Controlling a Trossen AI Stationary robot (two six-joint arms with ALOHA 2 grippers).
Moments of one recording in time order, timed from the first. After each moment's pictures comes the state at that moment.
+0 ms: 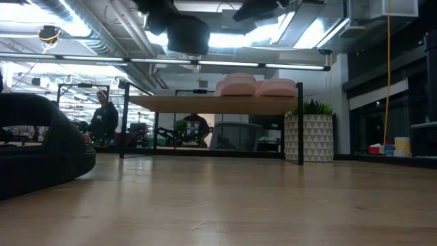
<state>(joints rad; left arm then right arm) -0.17 1.24 0.87 0.17 -1.14 0.74 0.14 1.46 1.26 -0.33 0.49 -0.27</state>
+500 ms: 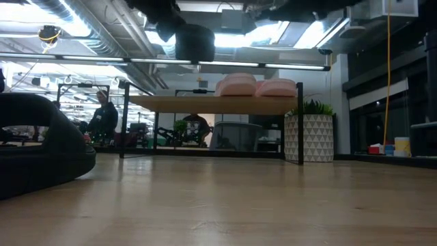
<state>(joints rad) -0.02 1.23 0.87 0.17 -0.92 0.71 0.14 1.08 0.75 0.13 0.44 -0.28</state>
